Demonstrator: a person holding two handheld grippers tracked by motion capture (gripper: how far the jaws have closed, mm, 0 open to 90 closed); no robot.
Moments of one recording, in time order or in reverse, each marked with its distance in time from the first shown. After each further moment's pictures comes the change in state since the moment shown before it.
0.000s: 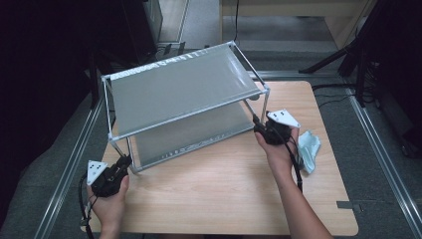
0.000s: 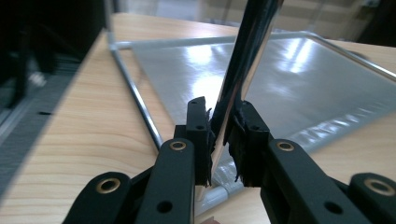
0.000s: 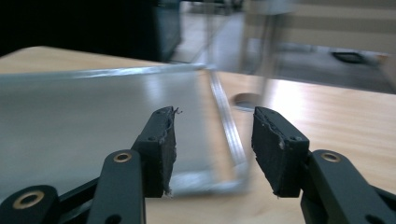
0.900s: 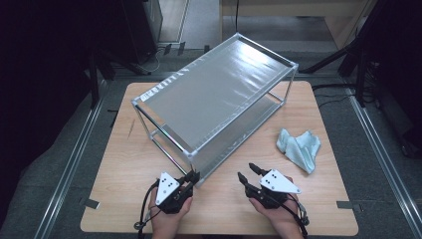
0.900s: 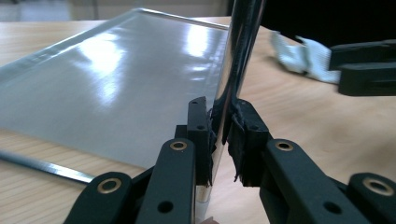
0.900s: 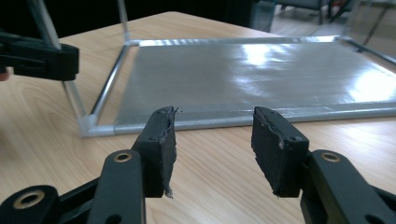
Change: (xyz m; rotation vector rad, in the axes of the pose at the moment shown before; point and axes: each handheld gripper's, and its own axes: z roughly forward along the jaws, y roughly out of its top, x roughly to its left) left arm -0.159 -0.035 0.013 0.014 -0.384 0.202; right arm 0.056 -0.086 -0.112 -0.005 0.305 -0.160
